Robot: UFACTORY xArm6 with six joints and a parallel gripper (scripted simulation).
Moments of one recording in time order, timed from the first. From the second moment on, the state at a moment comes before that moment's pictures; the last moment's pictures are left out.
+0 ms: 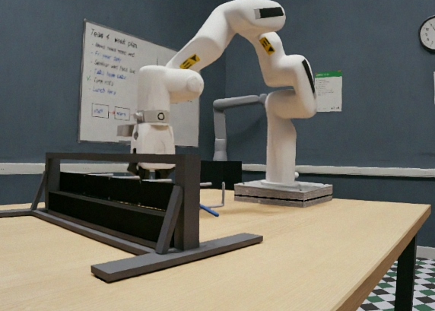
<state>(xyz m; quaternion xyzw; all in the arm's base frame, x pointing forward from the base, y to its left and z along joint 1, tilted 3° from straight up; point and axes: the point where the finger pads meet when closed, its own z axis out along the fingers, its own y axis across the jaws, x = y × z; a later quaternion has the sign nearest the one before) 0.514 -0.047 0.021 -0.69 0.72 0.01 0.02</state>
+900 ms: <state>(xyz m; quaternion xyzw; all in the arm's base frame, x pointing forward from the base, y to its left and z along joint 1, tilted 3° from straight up) 0.514 -0.046 0.009 -0.69 0.72 0.01 0.02</state>
